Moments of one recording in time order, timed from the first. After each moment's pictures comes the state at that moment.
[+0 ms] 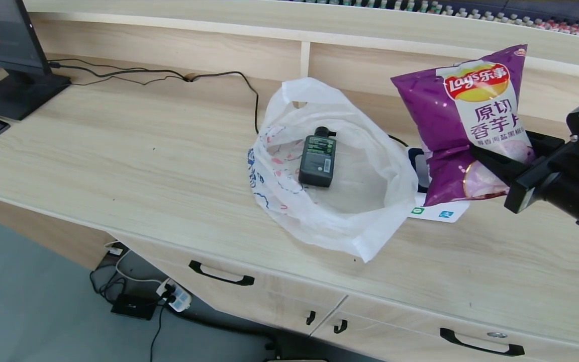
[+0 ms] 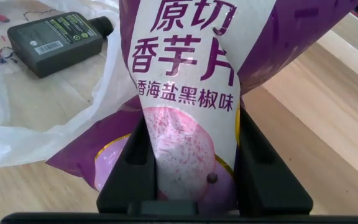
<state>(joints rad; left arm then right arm) 0.00 0.00 0.00 -0.01 0.00 0.01 0.22 1.38 -0.60 -0.96 0.15 -0.52</state>
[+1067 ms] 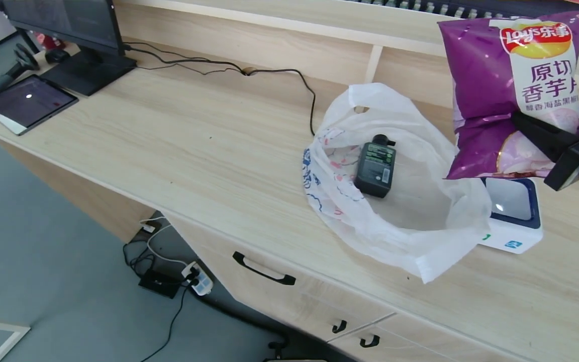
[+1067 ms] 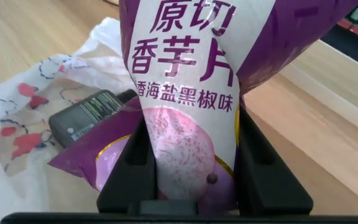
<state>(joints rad) 0.00 0.00 0.00 0.00 0.00 0.00 0.19 1.29 -0.64 -0.92 0.14 -0.38</state>
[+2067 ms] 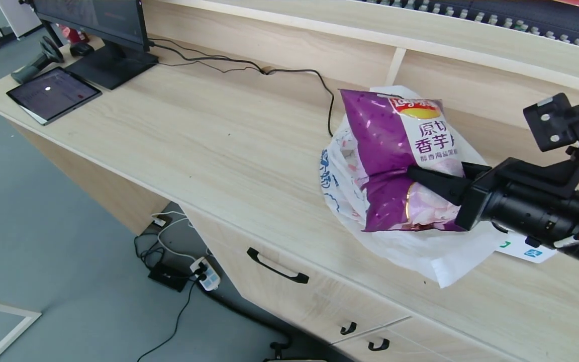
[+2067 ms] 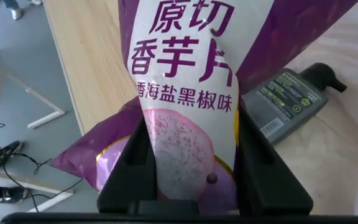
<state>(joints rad) 0.00 0.00 0.00 0.00 0.00 0.00 0.43 1.44 -0.67 -0.81 0.18 -0.03</state>
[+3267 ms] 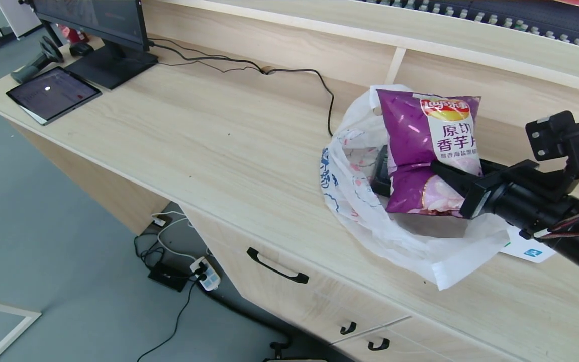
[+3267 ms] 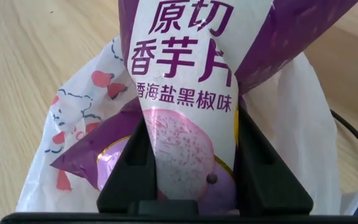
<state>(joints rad) 0.00 0.00 0.00 -0.01 0.00 0.00 0.28 1.54 -0.57 -1.09 0.13 -0.13</state>
